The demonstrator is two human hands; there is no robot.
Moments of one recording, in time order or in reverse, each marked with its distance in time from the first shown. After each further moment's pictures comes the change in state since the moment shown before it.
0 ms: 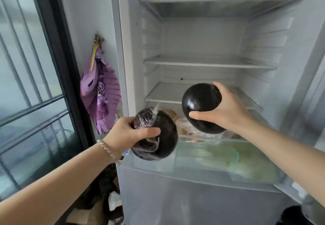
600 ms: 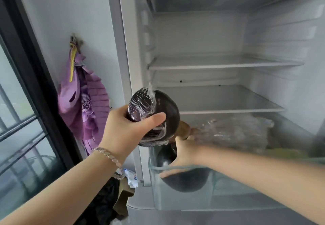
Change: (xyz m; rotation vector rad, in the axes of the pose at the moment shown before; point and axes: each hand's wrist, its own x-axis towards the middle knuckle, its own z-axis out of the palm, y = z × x) left_hand 0.091 0.011 -0.061 -0.027 0.124 0.269; right_hand 0.058 -0.049 0.162 -0.557 -0.676 0.164
